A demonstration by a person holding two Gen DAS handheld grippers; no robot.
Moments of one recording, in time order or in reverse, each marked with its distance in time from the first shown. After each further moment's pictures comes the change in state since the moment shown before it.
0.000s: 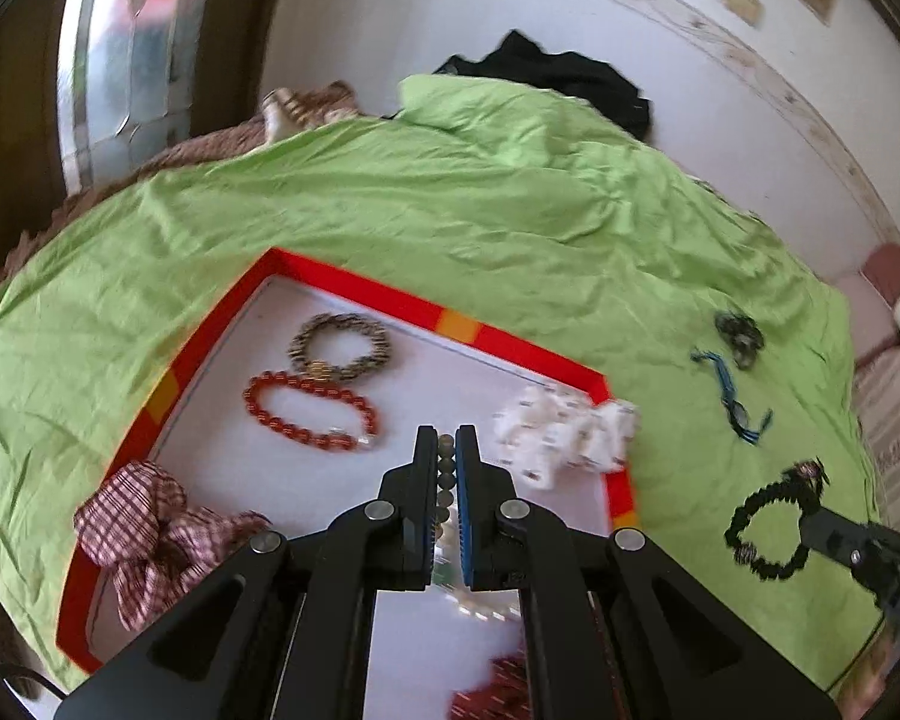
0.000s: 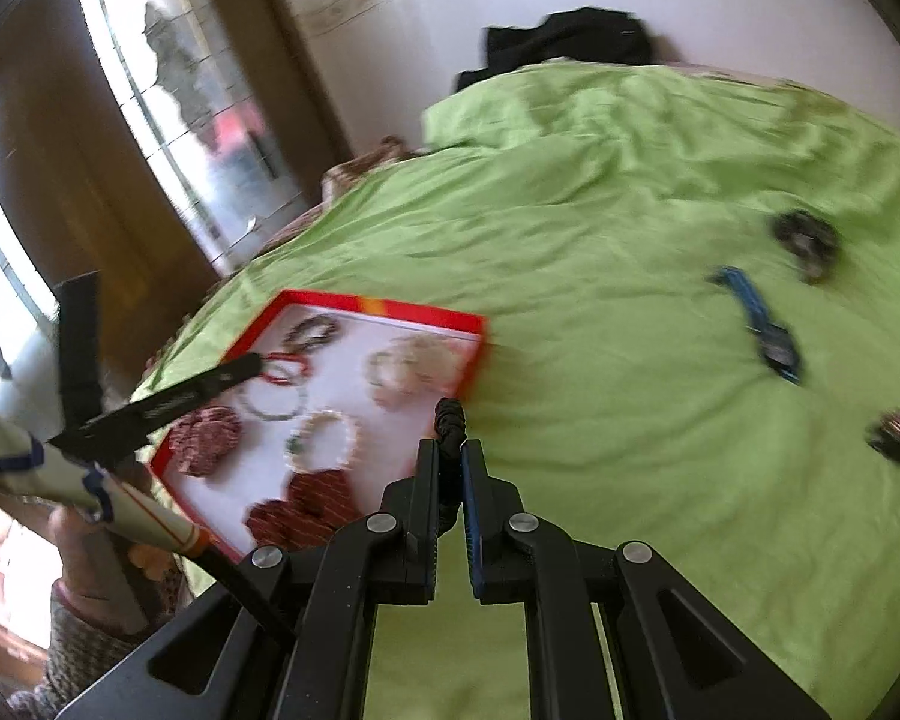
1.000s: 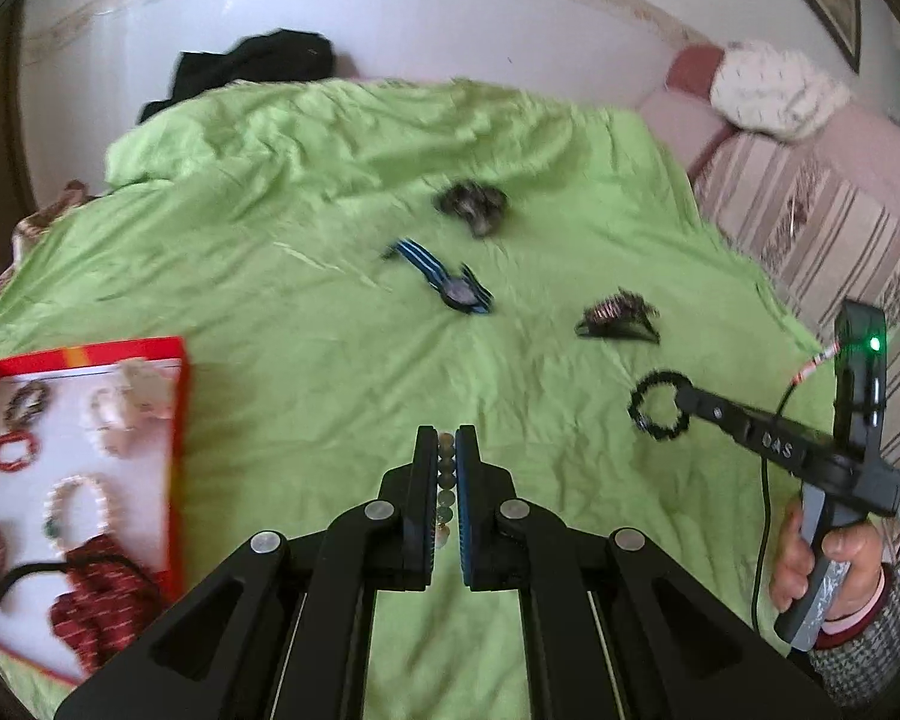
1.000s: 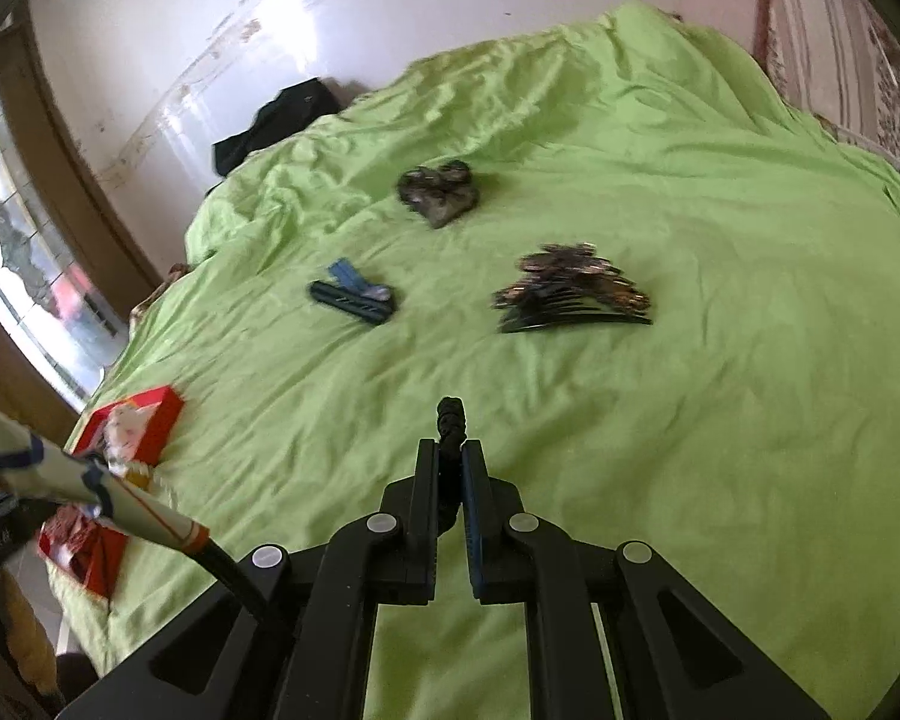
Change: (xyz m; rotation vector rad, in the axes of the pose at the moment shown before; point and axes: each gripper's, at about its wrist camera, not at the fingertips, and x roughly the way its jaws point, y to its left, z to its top) left arm -0.031 -0.259 -0.098 0.451 0.046 -0.238; right arm -0.125 -0.230 -0.118 0.376 -0.210 -0.275
